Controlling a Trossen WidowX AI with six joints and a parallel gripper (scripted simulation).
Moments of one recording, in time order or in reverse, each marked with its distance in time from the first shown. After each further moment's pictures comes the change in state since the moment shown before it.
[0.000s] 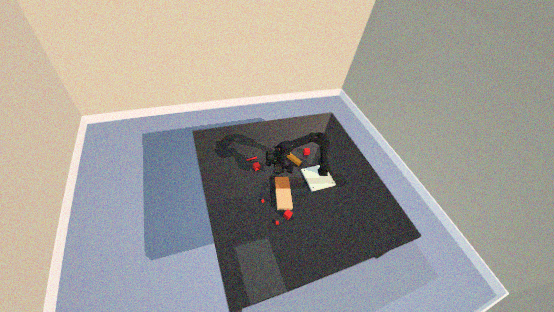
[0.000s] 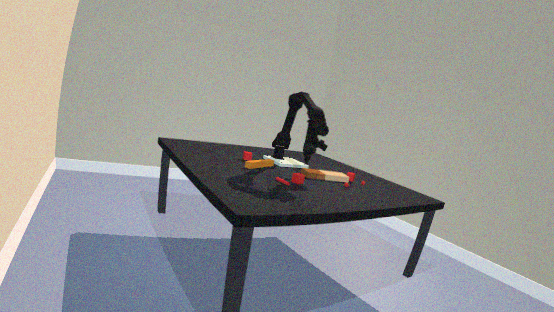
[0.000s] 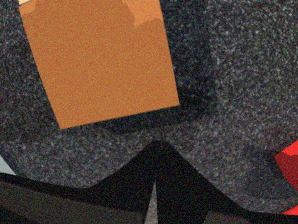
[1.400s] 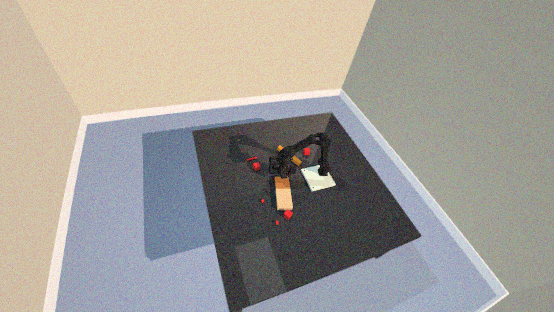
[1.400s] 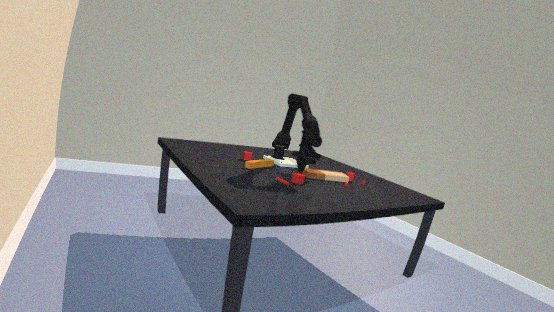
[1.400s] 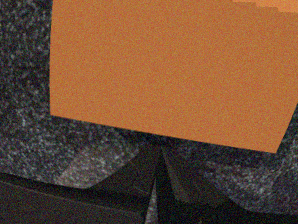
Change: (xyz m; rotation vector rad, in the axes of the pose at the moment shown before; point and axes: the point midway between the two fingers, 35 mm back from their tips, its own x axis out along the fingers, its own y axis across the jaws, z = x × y) arm 0.059 0.026 -0.019 -0.392 0.002 0.010
